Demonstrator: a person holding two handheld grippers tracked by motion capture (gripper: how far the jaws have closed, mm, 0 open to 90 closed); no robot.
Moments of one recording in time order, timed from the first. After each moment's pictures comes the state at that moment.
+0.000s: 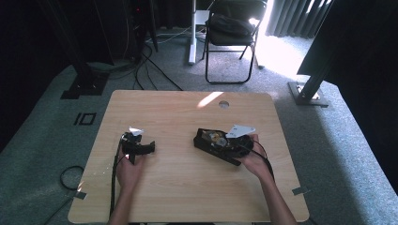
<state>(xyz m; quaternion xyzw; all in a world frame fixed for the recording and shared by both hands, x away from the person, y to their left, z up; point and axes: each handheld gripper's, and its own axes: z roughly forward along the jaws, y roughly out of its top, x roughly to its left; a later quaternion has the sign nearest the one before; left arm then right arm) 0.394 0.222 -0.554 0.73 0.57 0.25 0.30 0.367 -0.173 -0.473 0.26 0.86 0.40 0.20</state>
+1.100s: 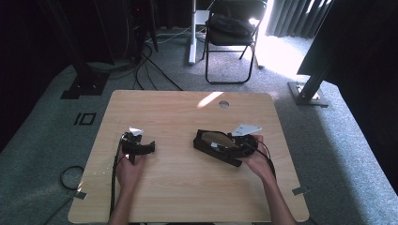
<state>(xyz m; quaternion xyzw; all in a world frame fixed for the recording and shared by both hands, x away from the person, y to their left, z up) 0.394 0.222 -0.554 0.73 0.57 0.25 0.30 0.369 -0.189 -0.475 0.30 0.84 0.42 0.17</state>
